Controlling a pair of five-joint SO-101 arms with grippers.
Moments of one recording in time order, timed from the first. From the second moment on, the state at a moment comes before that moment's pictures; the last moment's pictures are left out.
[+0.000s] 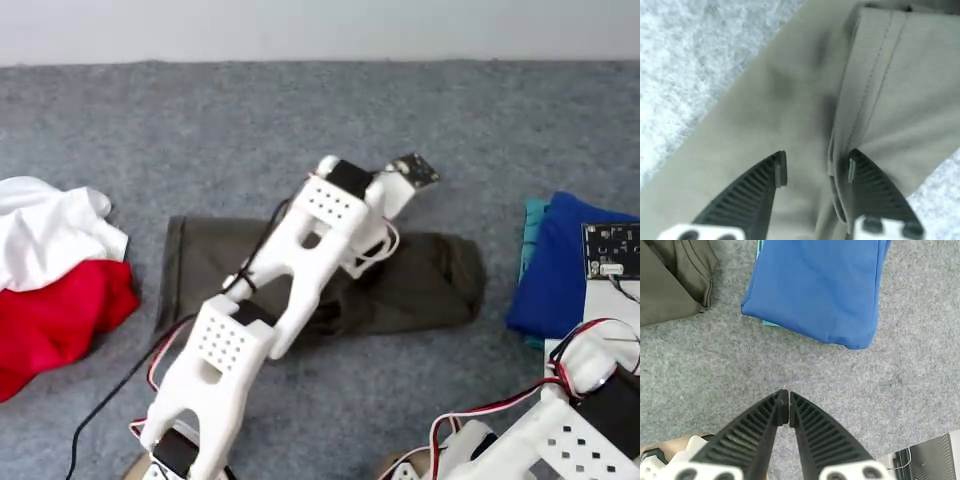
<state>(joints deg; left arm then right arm) 30.4 49.3 -43.8 97.4 -12.9 43.0 -57.6 24.9 100.6 39.6</state>
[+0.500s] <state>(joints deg) 30.3 40.6 -44.1 99.3 -10.3 43.0 -57.8 24.9 100.6 39.6</state>
